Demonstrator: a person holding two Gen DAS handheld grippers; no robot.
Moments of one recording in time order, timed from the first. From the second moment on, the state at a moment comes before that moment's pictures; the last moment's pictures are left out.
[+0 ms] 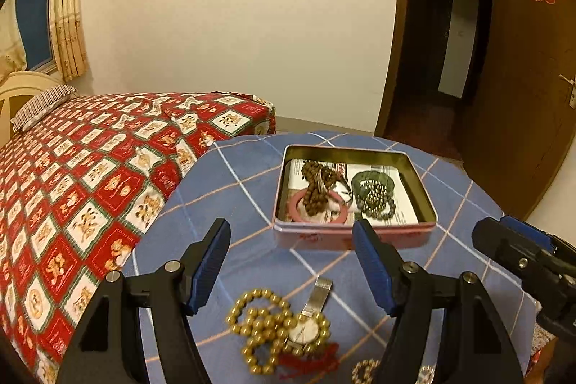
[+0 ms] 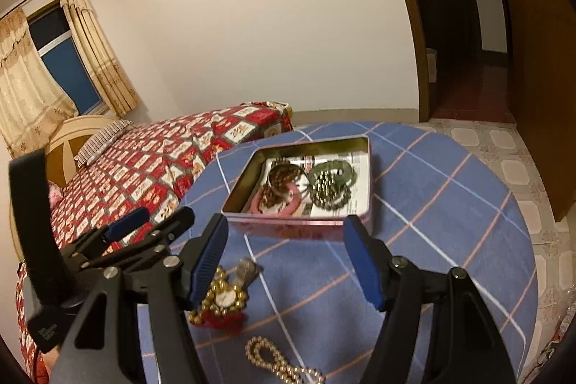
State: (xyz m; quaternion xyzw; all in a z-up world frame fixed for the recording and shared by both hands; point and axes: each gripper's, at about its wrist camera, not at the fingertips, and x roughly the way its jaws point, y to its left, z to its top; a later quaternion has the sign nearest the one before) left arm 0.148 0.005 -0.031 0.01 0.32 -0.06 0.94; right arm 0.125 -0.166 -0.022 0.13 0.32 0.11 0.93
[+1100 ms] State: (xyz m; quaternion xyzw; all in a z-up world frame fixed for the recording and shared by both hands) left arm 0.078 0.041 -0.068 0.02 0.33 -0.04 0.94; right arm 0.073 -0.147 -0.056 0.07 0.35 0.09 0.93
